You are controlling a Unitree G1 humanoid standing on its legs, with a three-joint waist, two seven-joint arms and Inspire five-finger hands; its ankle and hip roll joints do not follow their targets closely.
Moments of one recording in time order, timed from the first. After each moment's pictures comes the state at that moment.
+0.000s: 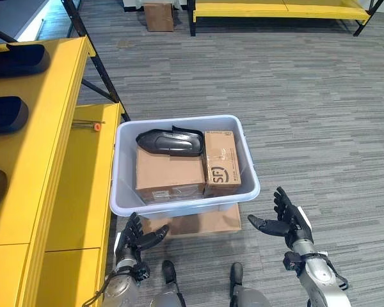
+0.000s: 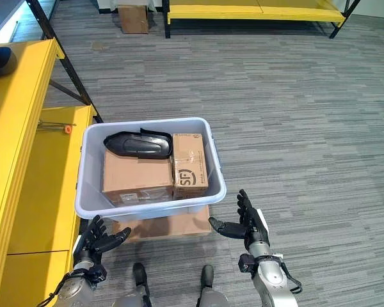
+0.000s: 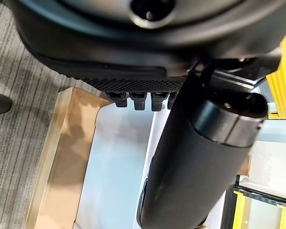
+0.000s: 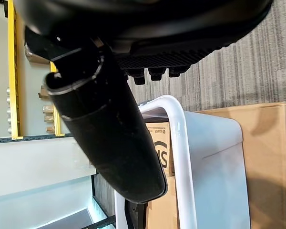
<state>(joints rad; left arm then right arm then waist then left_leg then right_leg) 0.21 0.25 -0.05 0.30 -0.51 -0.09 0.19 0.15 -0.32 0.10 0.15 0.35 -0.11 -0.06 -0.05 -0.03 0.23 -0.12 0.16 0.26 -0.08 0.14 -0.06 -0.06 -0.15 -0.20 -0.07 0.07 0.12</state>
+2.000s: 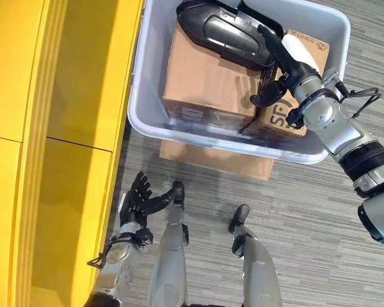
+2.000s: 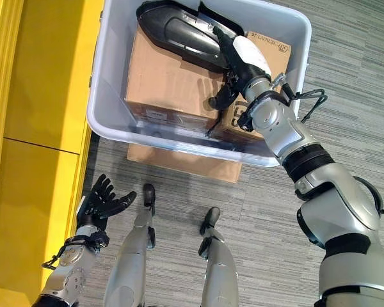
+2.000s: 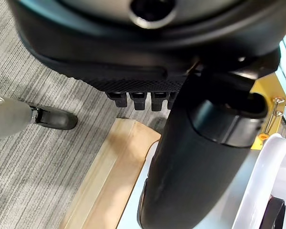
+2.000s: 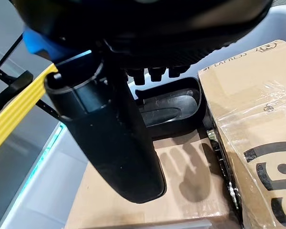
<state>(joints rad) 0.00 0.38 -0.17 0.23 -0.66 -0.16 0.19 -1.26 -0.71 0.78 0.75 0.08 -0.05 -0.14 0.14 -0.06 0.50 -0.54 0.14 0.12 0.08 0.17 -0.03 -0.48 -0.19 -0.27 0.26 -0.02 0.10</state>
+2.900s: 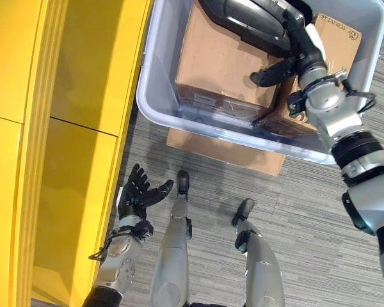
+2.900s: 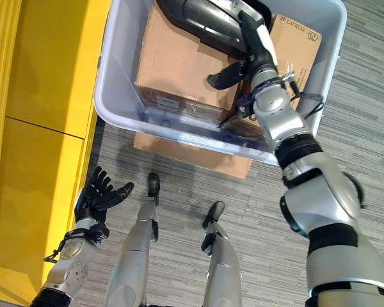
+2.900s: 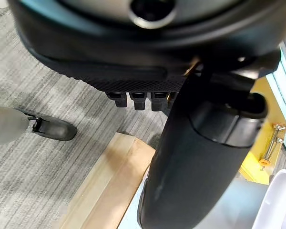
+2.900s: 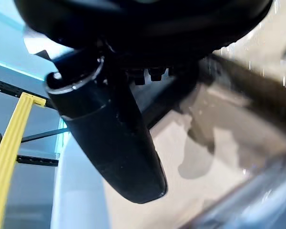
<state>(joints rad) -0.07 0.38 -0.17 0.24 -0.70 -0.18 0.25 -1.31 -0.52 0.60 0.96 0.52 -0.06 -0.16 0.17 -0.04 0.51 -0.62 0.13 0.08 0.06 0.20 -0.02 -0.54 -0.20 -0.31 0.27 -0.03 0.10</state>
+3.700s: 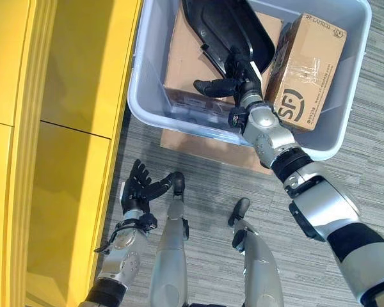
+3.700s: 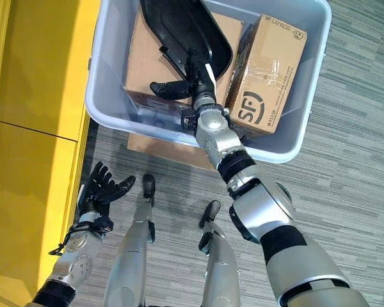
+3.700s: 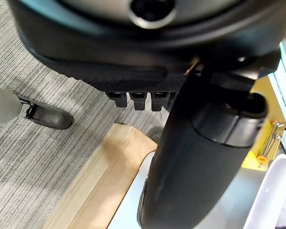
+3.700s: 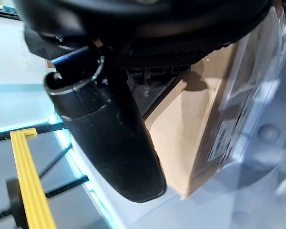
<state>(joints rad) -0.12 0.37 -0.21 0.24 -0.74 -0.18 0.32 -1.29 -0.17 0.49 1.02 0.82 -0.10 -0.27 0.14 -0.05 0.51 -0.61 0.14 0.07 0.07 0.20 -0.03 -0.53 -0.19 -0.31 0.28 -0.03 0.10</state>
